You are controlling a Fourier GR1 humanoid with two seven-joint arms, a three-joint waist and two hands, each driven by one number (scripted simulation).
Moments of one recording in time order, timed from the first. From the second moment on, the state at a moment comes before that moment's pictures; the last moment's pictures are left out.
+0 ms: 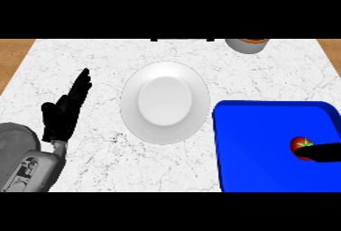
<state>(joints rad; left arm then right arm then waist) -0.26 0.39 -0.21 -1.41 0.15 0.23 0.07 -0.04 -0.81 0.18 -1.81 0.22 -0.26 1.14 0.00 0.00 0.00</state>
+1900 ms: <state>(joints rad) -0.25 0.25 -0.05 -1.43 -0.02 0.10 0.11 -0.05 -0.54 0.02 -1.39 0.46 -0.08 0.89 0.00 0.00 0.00</state>
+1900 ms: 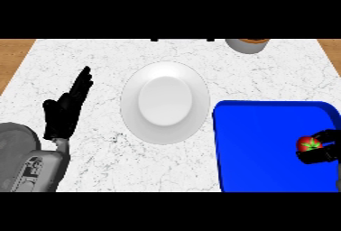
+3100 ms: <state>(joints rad) -0.27 0.24 -0.04 -1.40 -0.03 0.07 0.09 -0.43 -0.55 0.20 -1.57 0.51 -0.06 0.06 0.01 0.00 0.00</state>
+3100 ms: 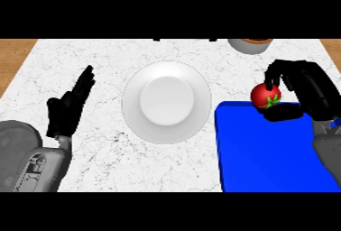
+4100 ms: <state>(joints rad) -0.28 0.20 -0.03 -1.40 -0.07 0.06 0.10 -0.82 -0.06 0.38 -1.05 0.70 -0.07 0.16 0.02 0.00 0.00</state>
